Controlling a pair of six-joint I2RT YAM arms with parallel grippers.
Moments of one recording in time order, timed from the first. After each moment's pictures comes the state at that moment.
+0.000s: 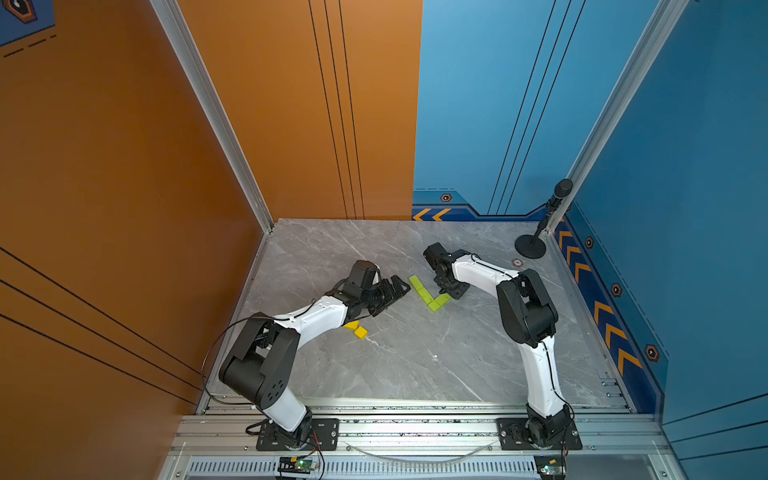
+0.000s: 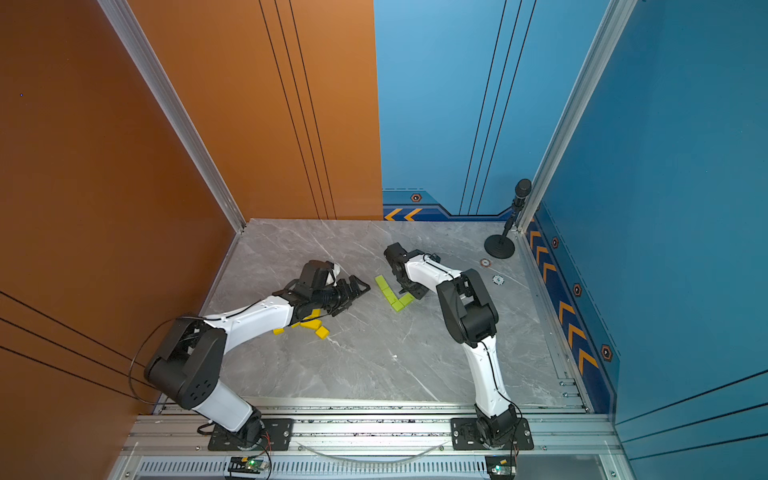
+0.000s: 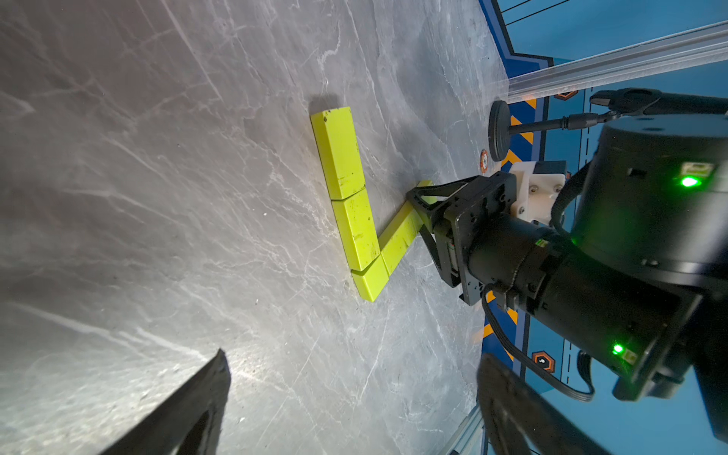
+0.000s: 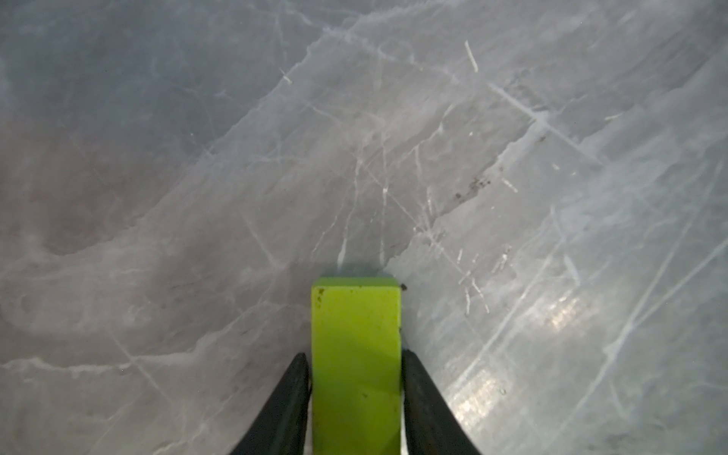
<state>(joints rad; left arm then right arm) -0.48 1.60 0.90 0.00 0.36 -0.98 0.50 2.20 1.65 -0.83 0.41 1.28</state>
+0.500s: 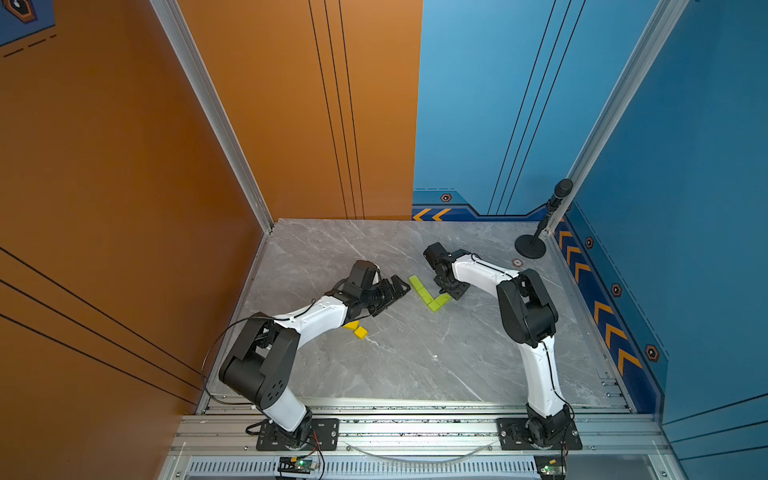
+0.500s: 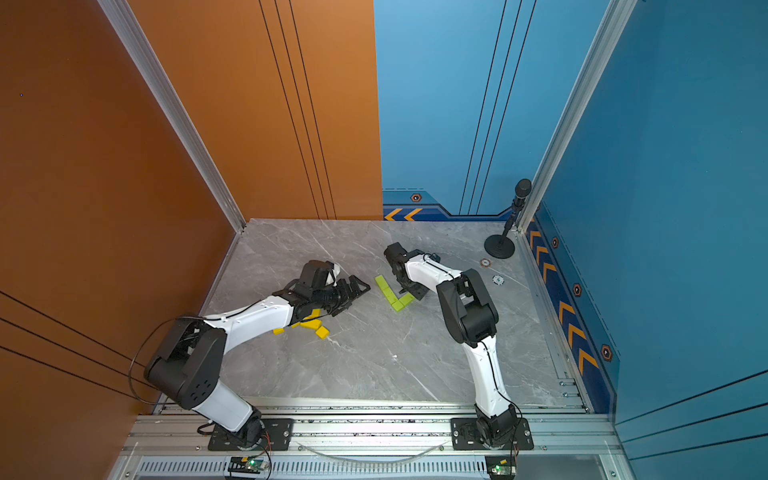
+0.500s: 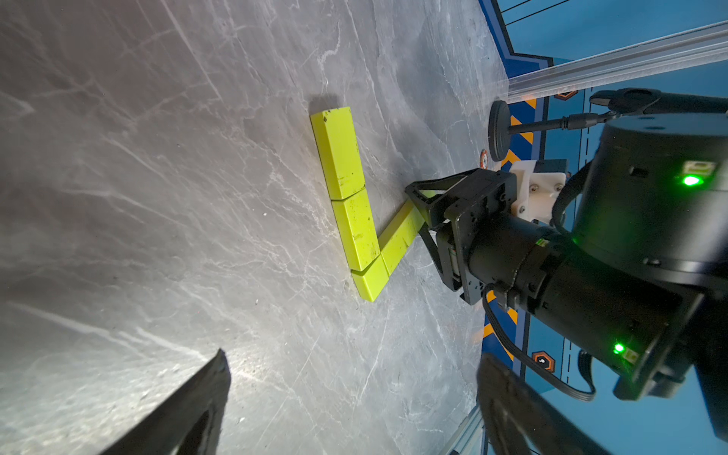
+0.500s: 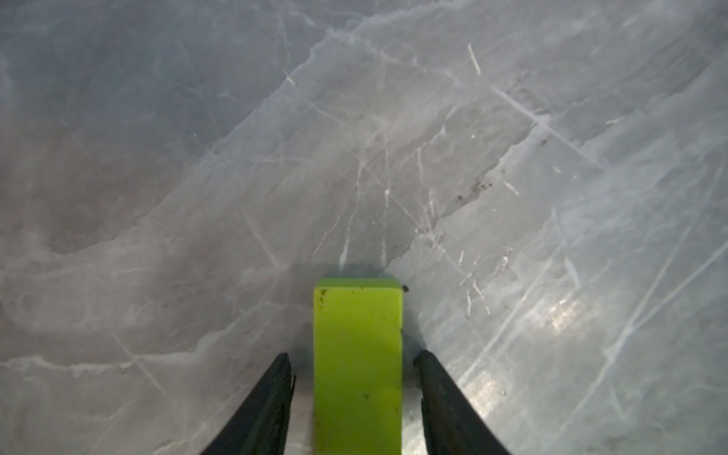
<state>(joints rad) -0.48 1.60 0.90 0.00 0.36 -0.98 0.50 2.20 1.65 -0.83 0.41 1.26</state>
